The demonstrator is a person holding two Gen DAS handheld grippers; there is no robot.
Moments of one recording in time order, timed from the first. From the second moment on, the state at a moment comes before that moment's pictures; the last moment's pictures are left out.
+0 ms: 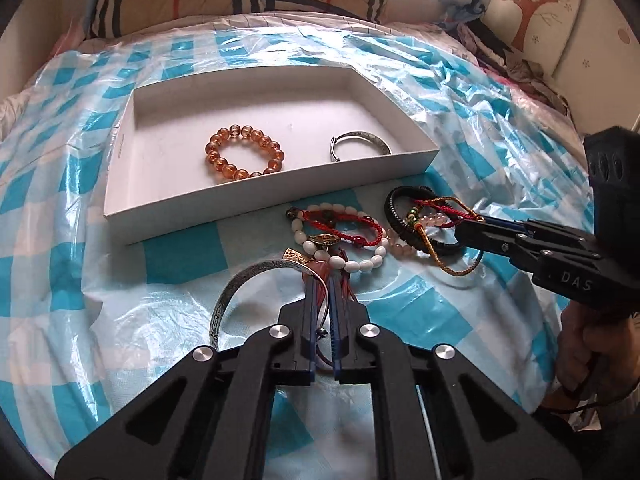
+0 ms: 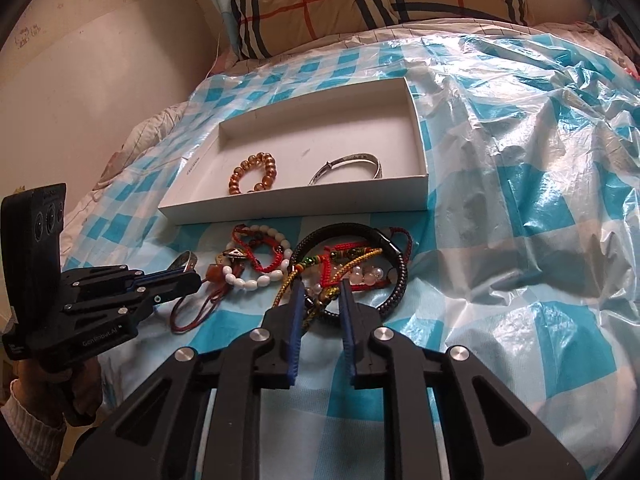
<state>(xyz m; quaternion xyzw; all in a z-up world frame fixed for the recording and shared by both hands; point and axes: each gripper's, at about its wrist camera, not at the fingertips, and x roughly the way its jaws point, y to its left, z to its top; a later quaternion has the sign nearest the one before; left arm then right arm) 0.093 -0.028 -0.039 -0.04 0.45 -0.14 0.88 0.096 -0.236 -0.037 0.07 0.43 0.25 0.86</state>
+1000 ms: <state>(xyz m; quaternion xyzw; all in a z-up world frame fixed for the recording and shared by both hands) 0.002 -0.016 0.062 -0.08 0.37 -0.15 0.91 0.016 -0.269 0.052 0.13 0.34 0.29 0.88</state>
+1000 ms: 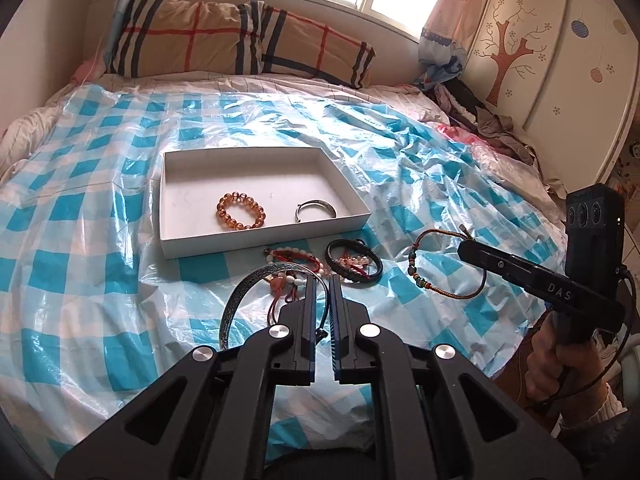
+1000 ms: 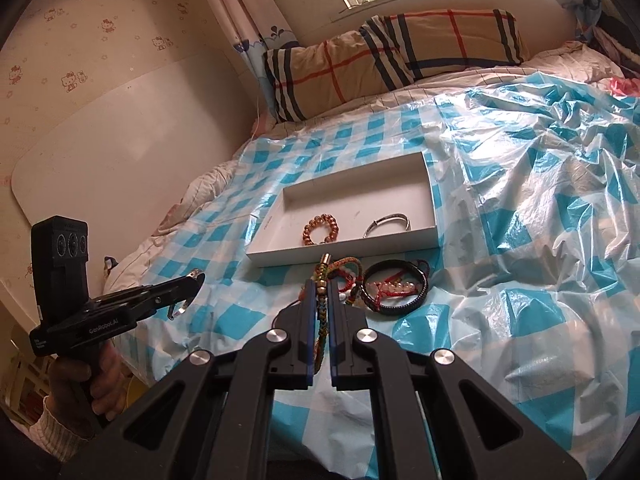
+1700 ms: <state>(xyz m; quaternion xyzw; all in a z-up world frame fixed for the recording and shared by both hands) -0.038 -0.039 0.105 0.01 0.32 -0.10 0.94 -0.016 -0.252 0.097 0.10 0.30 0.32 0.89</state>
